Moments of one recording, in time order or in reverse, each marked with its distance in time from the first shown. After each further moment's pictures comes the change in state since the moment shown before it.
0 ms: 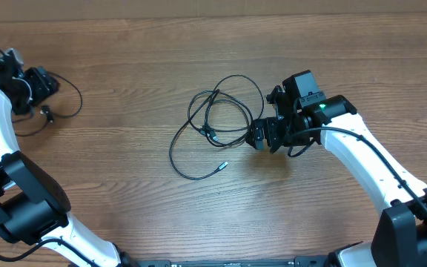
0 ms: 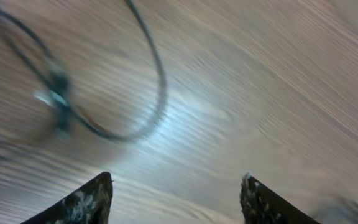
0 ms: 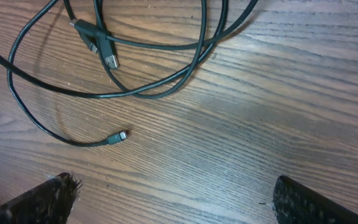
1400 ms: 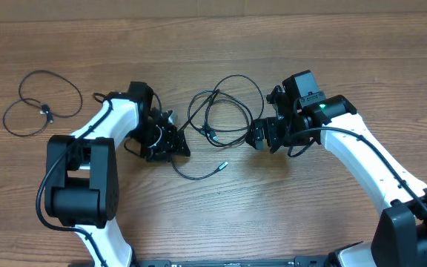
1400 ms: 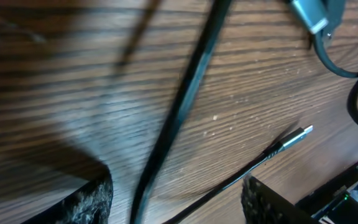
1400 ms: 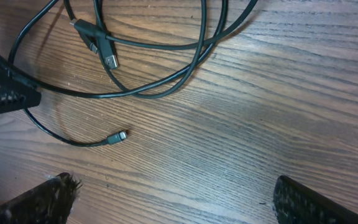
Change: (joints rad) left arm -0.639 -0.010 -0.512 -0.030 0.119 0.031; right arm 0.000 0.000 0.000 0.000 0.000 0.000
